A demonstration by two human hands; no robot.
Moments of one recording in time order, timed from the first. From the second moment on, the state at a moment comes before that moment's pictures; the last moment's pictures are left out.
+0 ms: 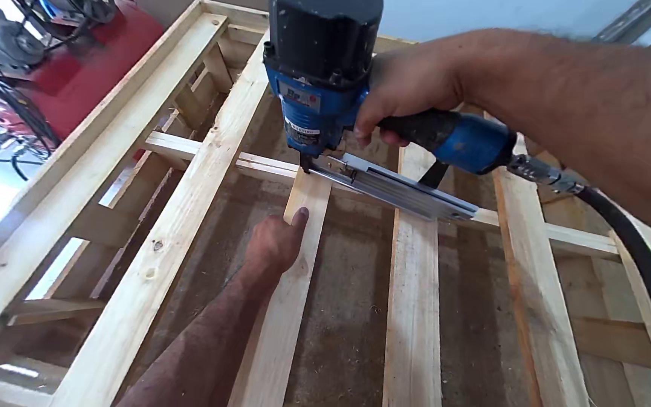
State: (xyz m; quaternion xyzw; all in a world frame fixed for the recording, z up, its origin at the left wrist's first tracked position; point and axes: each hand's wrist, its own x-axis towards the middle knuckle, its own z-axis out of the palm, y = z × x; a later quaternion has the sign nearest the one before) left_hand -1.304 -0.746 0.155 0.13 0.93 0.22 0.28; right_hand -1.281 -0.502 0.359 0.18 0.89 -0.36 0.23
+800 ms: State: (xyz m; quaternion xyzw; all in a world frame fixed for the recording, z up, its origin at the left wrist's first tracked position) left_hand -1.239 -0.732 0.158 0.36 0.88 0.32 0.04; right_hand -1.152 -0.447 0.399 0.30 0.87 -0.32 0.21
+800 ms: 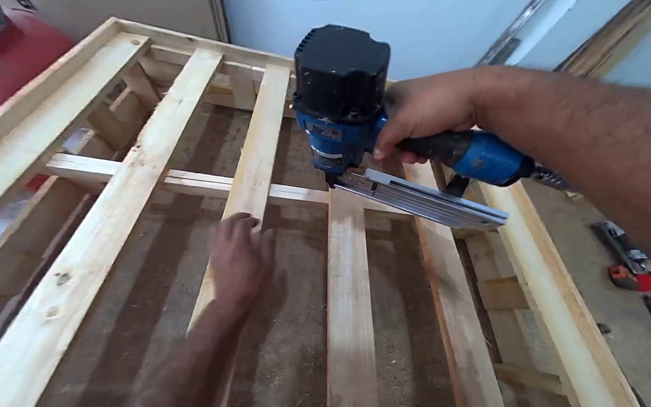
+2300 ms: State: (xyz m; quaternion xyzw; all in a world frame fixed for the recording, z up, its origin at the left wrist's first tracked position) left_hand -0.992 -0.559 0.171 0.33 0.84 0.38 0.20; right_hand -0.957 -0.310 0.397 0.28 0.86 -0.39 0.17
